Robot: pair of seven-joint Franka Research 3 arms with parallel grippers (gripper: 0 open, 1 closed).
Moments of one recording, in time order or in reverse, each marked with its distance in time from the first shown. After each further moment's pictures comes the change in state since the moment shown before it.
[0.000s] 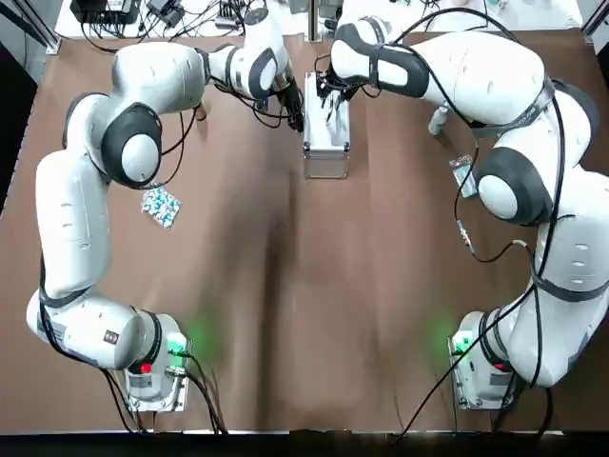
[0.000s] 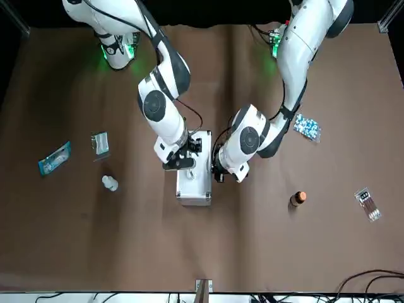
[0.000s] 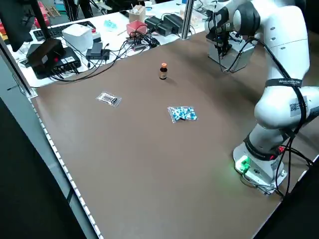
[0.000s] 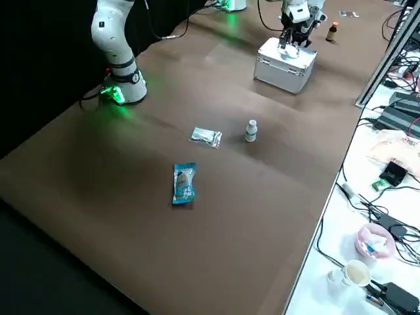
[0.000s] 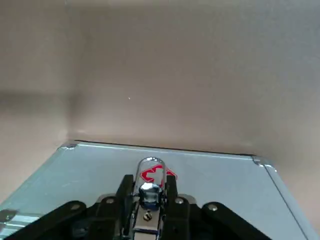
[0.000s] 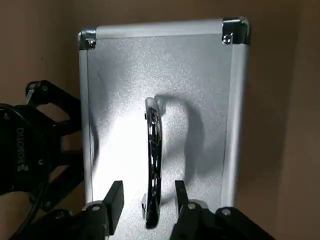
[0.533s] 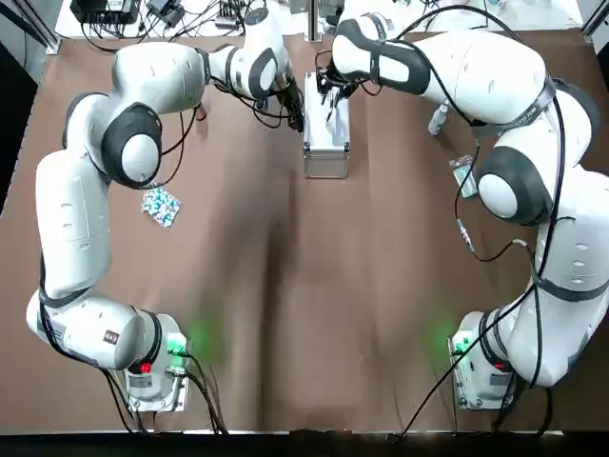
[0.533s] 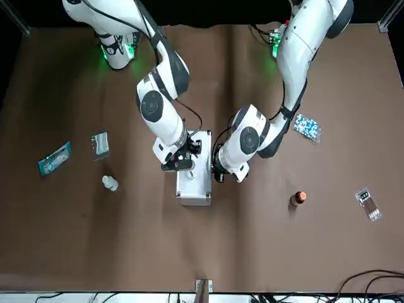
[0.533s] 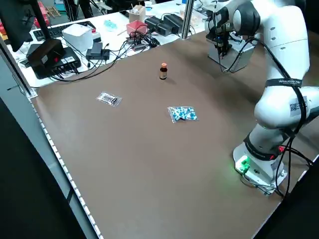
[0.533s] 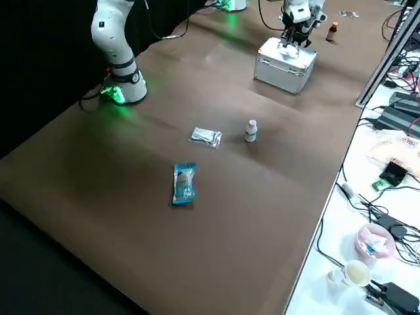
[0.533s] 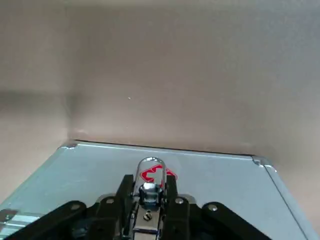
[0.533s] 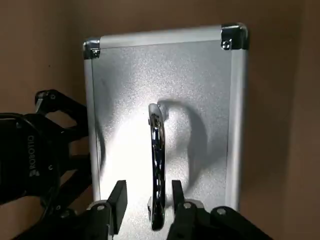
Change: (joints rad) left arm 0.000 0.000 0.000 0.000 0.000 0.000 -0.002; right arm -0.003 0.000 -0.005 0.007 0.030 0.007 0.007
